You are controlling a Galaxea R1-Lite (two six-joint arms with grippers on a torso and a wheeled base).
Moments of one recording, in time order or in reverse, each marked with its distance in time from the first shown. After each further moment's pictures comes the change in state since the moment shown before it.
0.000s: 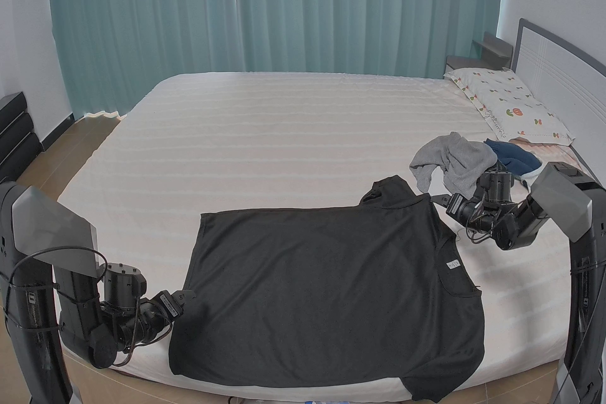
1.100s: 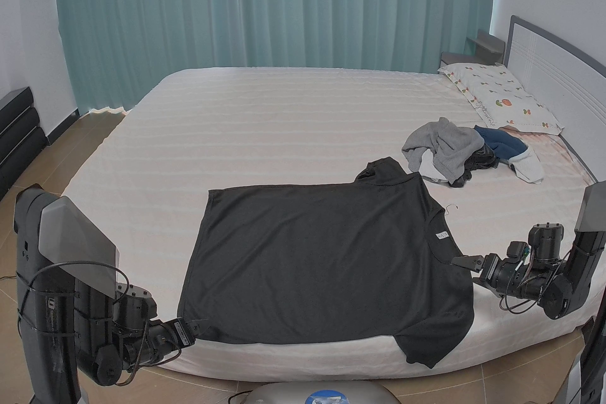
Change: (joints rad) left arm -0.073 0.113 0.110 -0.136 -0.030 0.200; right arm -0.028 -0.315 0.871 -0.430 0.241 0.030
